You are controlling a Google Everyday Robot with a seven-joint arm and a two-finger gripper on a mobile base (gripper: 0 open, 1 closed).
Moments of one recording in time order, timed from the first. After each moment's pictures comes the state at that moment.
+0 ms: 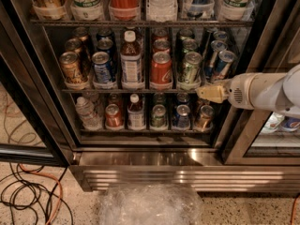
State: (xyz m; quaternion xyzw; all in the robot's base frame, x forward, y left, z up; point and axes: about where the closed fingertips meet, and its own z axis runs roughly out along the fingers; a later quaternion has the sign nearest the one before) arm 0.586 -0.192 0.841 -0.22 0.85 0.16 0.46
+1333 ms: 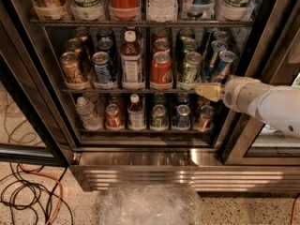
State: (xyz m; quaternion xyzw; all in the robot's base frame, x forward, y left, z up) arm 0.626 -0.218 0.829 -0.15 0.82 0.06 0.54
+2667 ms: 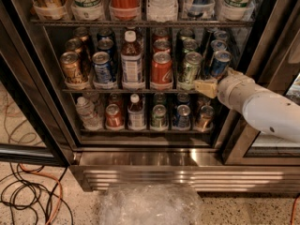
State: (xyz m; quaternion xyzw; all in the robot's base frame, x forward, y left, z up) arm 0.656 -0.231 0.827 -0.16 0.79 -0.02 0.59
